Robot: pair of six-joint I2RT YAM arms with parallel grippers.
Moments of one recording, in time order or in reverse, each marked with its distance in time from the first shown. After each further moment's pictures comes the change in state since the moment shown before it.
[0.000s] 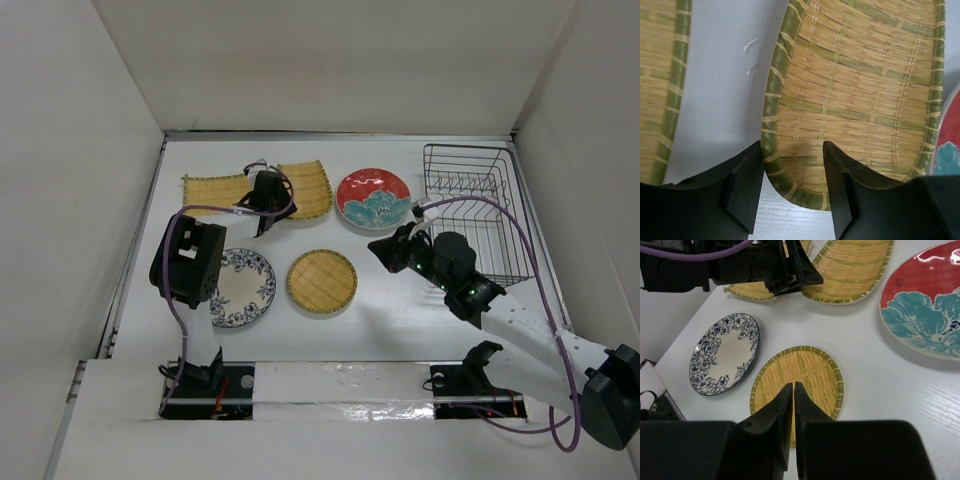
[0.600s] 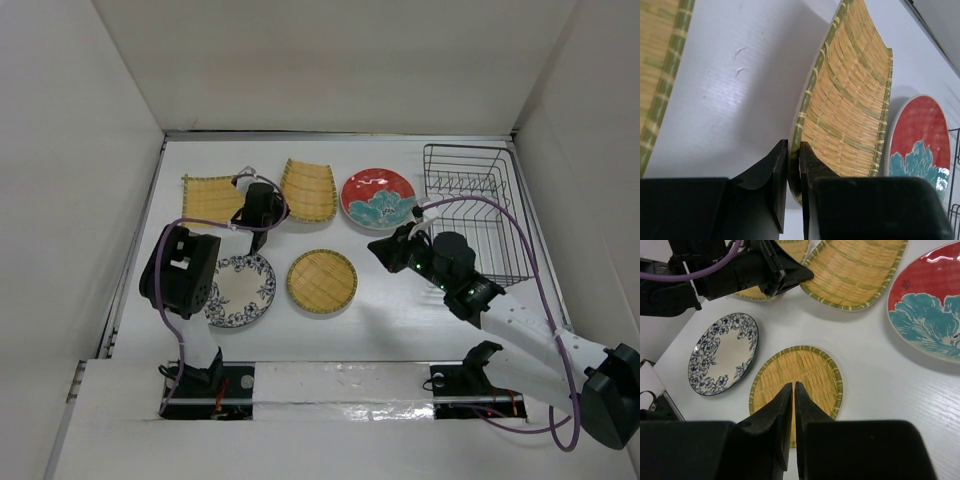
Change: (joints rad) left arm 0.010 -0.072 -0.190 0.328 0.021 -0.169; right arm 0.000 0.005 0.000 0.000 0.002 -0.001
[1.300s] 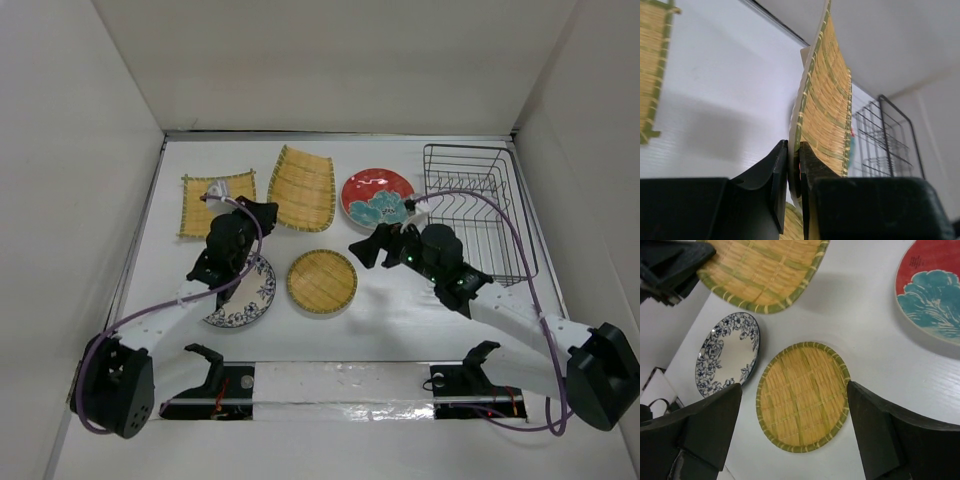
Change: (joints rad) left arm -0.068 -0.692 -0.341 -0.008 -0.047 0.033; right arm -0.002 0.109 0.031 0.018 -0.002 0.098
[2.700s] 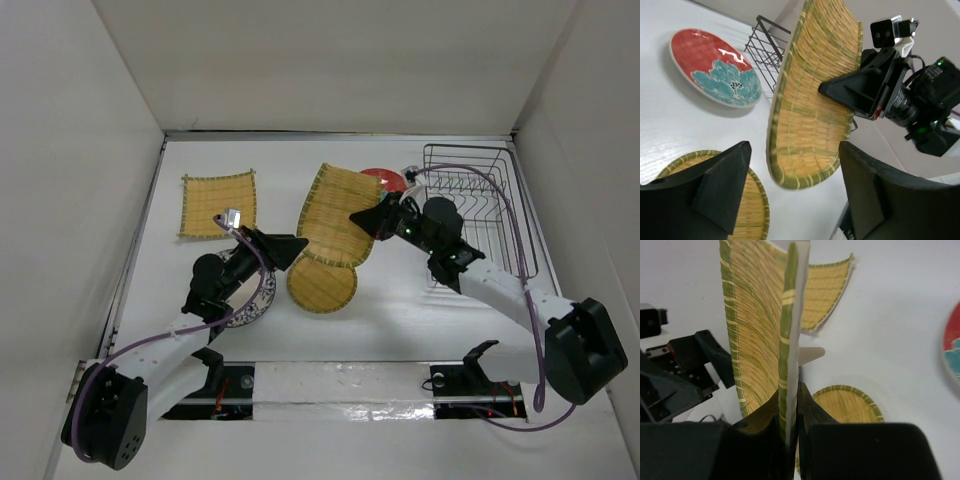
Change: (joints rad) left arm 0.004 -0.222 -0.338 0.417 0.595 -0.045; right arm -0.094 0.213 0.162 0.199 -0.189 0.135
